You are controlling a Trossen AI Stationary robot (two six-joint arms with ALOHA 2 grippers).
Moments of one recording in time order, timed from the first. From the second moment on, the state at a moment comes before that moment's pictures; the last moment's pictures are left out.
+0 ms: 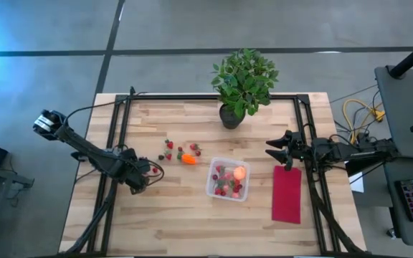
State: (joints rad) left arm -0.52 1.11 0.54 -0.97 -0.26 -0.86; right arm 0.09 0.09 0.03 0.00 0.29 0.47
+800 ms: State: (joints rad) left arm -0.50 1.22 0.53 -0.81 -0.20 -0.93; right arm 0.09 0.09 0.03 0.00 0.29 0.47
